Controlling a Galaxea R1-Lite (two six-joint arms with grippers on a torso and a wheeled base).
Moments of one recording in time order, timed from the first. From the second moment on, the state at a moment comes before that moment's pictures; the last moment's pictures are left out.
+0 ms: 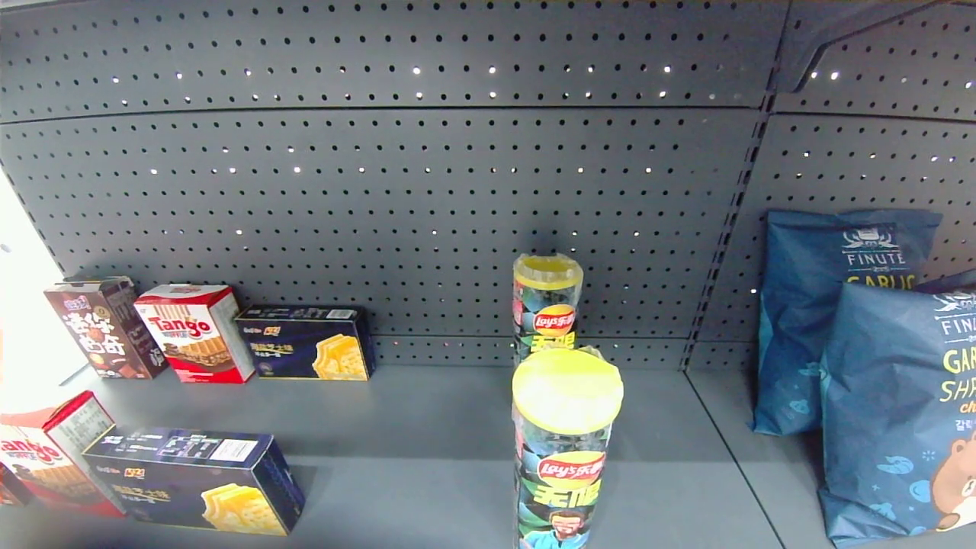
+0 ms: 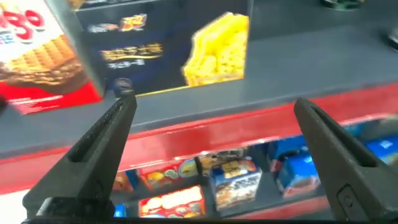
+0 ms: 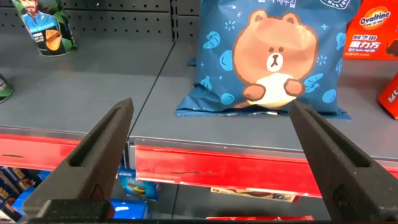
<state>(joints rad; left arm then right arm) -0.25 0.12 -0.05 0.06 0.03 0.04 0.00 0.00 0.00 0.00 0.08 -0.01</state>
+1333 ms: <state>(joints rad) 0.00 0.00 0.00 0.00 -0.08 0.06 0.00 0.00 0.00 0.00 0.08 -0.01</state>
